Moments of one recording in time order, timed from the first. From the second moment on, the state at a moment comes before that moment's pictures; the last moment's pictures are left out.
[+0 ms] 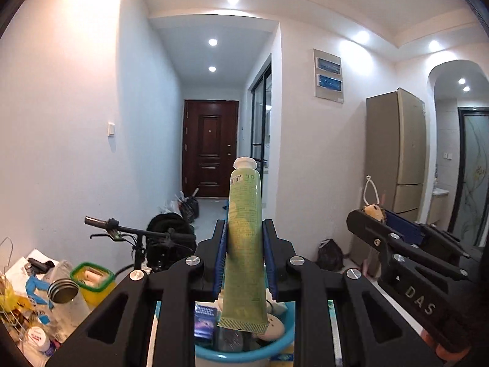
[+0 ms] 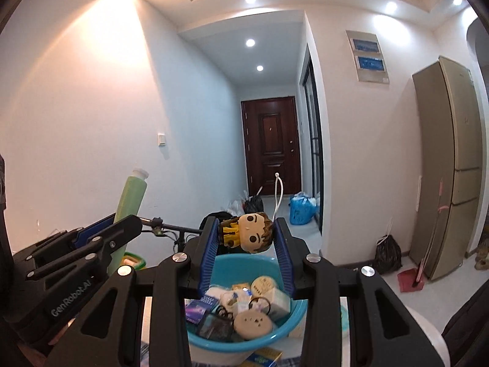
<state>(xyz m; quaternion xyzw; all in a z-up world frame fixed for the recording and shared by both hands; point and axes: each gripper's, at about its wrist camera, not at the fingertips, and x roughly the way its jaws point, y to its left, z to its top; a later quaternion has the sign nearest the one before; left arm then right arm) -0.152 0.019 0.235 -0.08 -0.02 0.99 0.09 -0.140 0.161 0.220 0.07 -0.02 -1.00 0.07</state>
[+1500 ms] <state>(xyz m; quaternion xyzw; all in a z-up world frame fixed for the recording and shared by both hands) -0.301 -0.020 0.115 -0.23 -0.07 0.97 0.05 -0.259 0.157 0.127 0.19 -0.03 -0.98 0.08</state>
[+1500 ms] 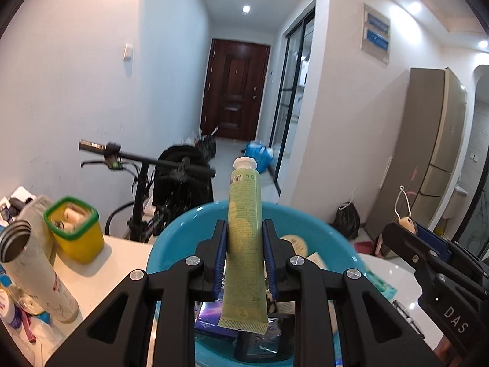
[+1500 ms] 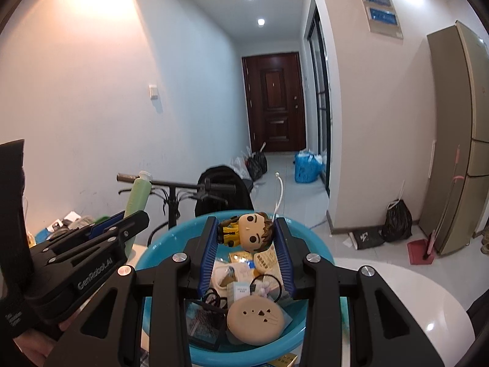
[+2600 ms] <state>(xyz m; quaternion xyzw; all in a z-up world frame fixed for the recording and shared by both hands) -0.371 -0.035 0.012 -0.38 -0.08 0.92 0.01 -0.327 0.153 0.039 0.34 -0.03 -0.94 0.09</state>
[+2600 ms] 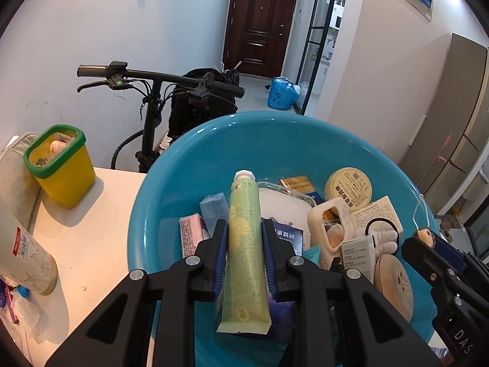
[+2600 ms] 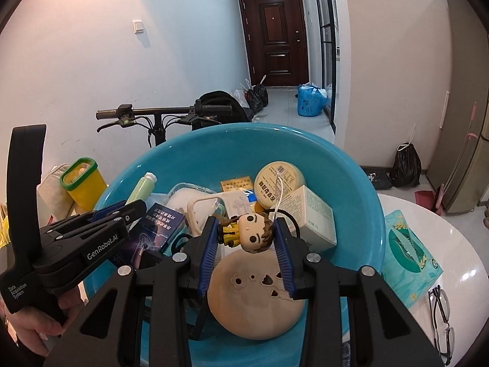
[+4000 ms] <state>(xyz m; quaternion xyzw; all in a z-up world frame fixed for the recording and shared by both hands) -0.348 -0.052 0.054 -0.32 -0.13 0.94 0.02 -0.333 0.154 0.024 0.37 -0.07 -0.92 0.10</state>
